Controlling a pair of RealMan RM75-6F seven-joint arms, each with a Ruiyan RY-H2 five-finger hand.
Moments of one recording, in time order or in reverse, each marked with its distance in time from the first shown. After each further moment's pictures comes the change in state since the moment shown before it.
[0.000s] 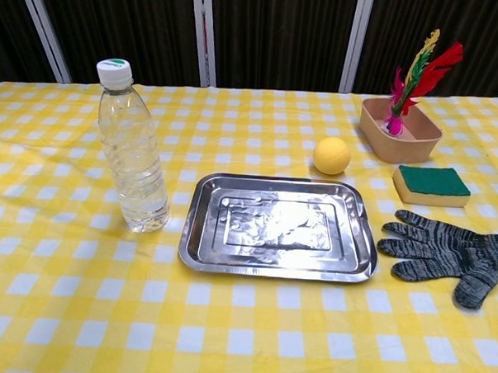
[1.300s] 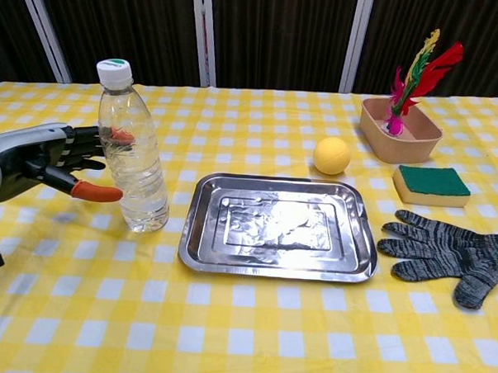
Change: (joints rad) left arm -0.386 -0.397 -0.162 0.150 -0.339 -0.499 -0.198; right arm 0.006 0.011 0.013 0.010 0.016 -0.011 0.057
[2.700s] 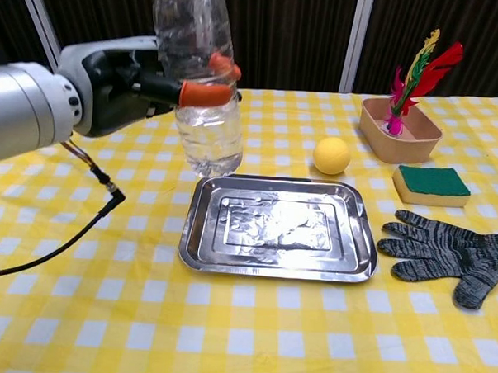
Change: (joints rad) left arm -0.122 -0.026 -0.198 -0.445 -0.262 0.081 0.254; right arm 0.004 0.003 -0.002 0.001 0.007 -0.014 0.010
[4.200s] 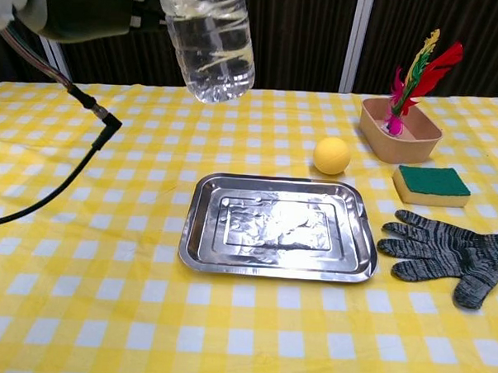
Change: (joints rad) left arm -0.058 0.154 -0.106 -0.314 -0.231 0.154 0.128; right arm 0.008 -0.011 -0.015 -0.013 -0.016 -0.011 -0.026
